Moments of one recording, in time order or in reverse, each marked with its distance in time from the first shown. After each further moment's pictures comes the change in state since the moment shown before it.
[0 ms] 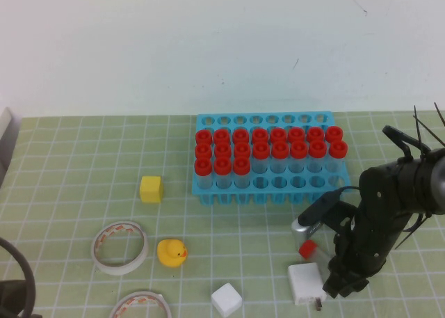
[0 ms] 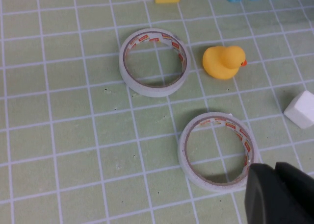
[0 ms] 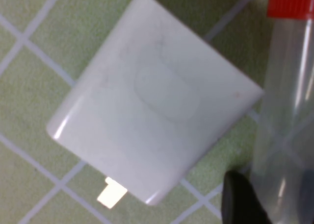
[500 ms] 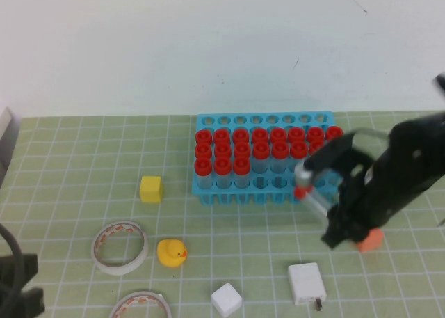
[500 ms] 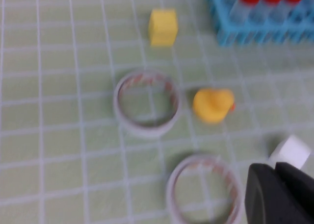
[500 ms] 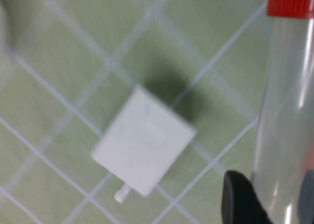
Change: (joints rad) right arm 0.000 -0.228 -0.027 0.010 0.021 0.025; left arm 0.000 0.000 0.000 -0.054 -0.096 0.000
